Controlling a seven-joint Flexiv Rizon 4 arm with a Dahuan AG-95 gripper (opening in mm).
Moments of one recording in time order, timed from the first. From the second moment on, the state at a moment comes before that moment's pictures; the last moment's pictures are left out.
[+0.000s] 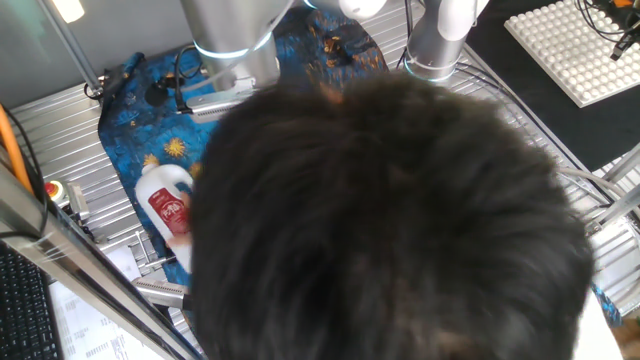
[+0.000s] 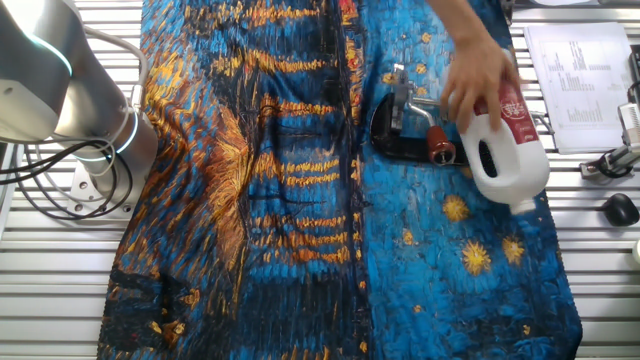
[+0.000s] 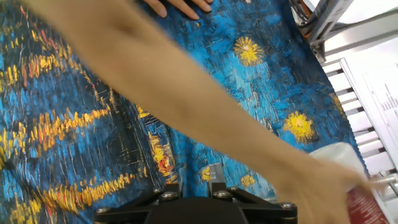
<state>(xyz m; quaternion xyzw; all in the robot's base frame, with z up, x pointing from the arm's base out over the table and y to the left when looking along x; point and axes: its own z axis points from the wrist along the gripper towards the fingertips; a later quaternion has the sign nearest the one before) 0.503 0.194 0.264 -0.59 0.80 0.09 0.05</state>
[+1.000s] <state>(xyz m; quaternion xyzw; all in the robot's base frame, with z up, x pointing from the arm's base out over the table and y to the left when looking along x) 0.504 0.191 0.263 -0.60 0.80 0.09 0.05</state>
